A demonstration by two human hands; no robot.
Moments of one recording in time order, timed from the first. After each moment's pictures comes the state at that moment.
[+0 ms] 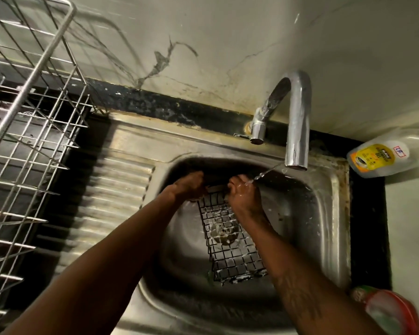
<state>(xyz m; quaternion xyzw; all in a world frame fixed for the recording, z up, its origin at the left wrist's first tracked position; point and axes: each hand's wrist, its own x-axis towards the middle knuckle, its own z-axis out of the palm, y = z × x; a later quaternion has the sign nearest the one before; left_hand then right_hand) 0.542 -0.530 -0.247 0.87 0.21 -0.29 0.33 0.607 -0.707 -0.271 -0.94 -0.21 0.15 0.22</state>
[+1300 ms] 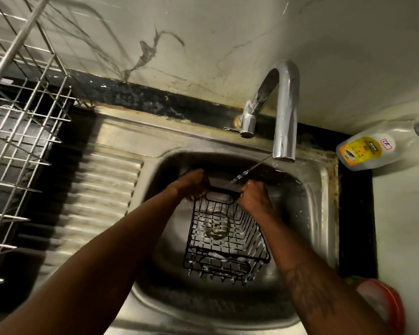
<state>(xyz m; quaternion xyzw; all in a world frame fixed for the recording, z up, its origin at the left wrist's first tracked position) 0.560 -0.547 -0.280 0.86 0.15 -0.32 0.36 0.639 -0.741 -0.264 -0.95 -0.14 0.28 0.03</state>
